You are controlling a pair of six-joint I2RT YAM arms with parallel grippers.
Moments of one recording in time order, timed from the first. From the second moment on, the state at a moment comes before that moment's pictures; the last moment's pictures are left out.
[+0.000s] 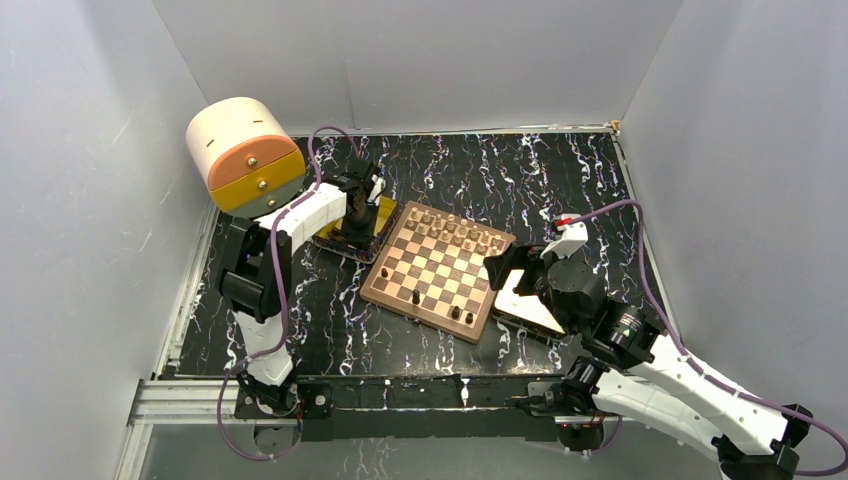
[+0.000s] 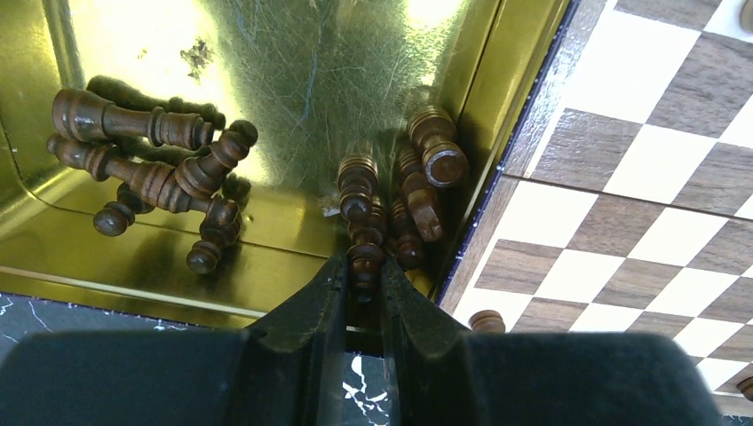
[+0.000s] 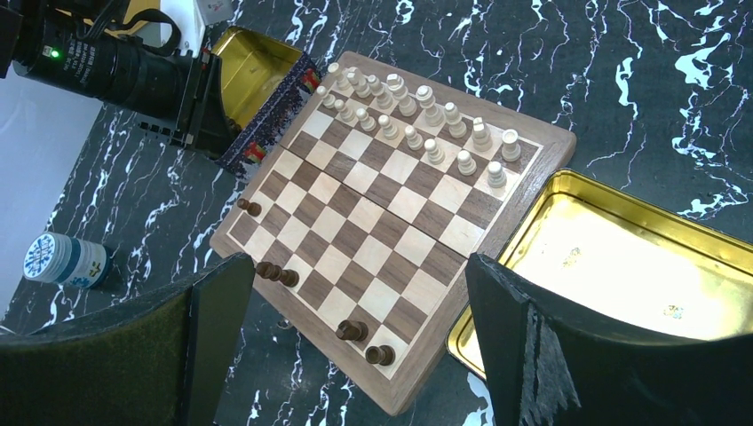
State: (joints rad) left arm -0.42 1.89 1.42 -0.83 -0.04 -0.21; right arm 0.96 0.59 0.70 -0.45 0.51 0.59
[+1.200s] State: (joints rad) left arm -0.41 1.88 1.40 -0.84 -0.09 -0.19; right arm 0.96 0.81 0.71 -0.34 0.38 0.62
